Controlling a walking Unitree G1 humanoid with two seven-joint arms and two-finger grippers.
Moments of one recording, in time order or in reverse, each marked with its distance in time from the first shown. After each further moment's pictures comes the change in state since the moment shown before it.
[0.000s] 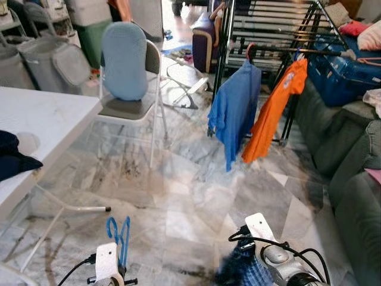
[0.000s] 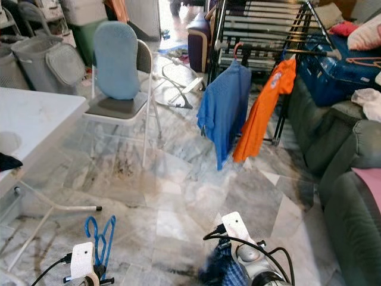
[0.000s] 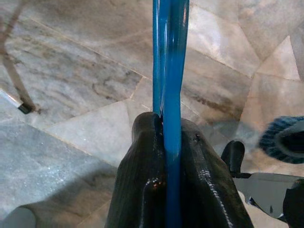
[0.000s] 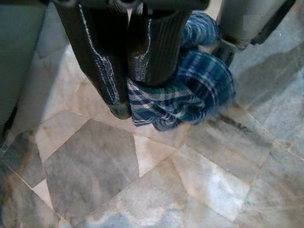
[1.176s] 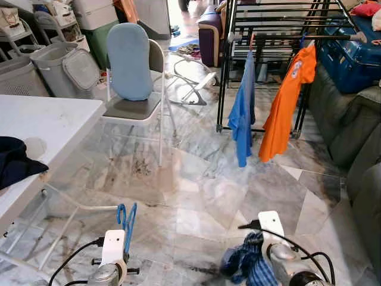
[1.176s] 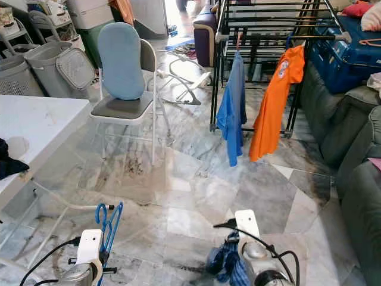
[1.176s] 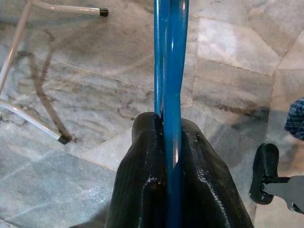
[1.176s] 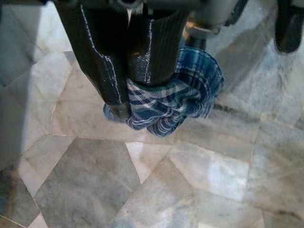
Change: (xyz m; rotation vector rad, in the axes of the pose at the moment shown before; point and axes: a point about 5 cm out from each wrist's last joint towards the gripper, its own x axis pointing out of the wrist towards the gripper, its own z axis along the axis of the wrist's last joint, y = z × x) left arm 0.004 -0.009 0.026 0.174 -0.052 -0.016; right arm -0.001 -0.013 -0.003 0.204 0.019 -0.098
